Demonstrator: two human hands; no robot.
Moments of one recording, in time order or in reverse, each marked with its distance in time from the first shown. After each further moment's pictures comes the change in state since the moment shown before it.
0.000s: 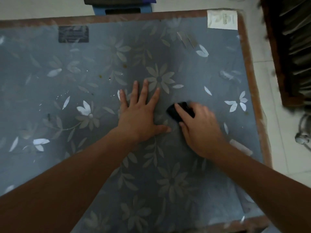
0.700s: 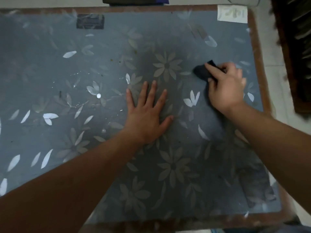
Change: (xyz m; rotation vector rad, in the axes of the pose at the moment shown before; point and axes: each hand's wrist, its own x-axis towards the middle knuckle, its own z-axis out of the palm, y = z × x) left_hand -0.046 0.014 0.043 0.080 0.200 -0.013; right_hand 0.045 0.057 -0.002 0.028 0.230 0.255
